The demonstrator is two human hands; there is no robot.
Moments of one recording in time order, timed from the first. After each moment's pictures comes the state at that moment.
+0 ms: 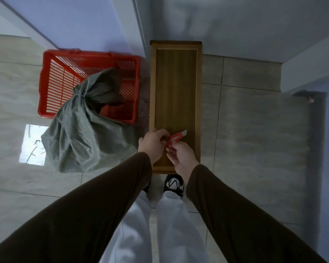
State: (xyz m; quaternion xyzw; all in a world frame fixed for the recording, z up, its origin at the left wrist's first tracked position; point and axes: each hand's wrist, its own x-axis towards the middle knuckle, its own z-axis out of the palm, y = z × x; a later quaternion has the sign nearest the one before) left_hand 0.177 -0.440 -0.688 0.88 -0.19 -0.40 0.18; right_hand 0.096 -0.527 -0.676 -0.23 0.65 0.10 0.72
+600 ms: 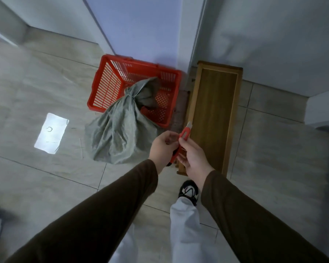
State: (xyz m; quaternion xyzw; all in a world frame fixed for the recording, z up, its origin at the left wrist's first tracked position) left_hand 0.194 -0.352 -0.596 0.78 0.09 -0.36 0.51; right_hand 0.142 -0.455 -0.596 -0.39 0.53 0.15 0.74
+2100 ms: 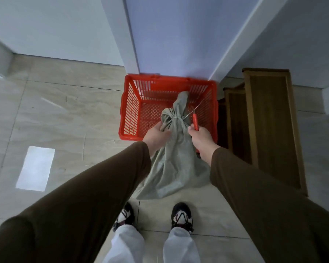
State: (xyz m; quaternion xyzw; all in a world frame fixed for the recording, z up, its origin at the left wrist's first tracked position) left_hand 0.453 -0.167 -0.690 0.80 0.00 -0.44 0.41; right_hand 0.360 -0.299 -0.683 -0.64 0.54 0.08 0.55
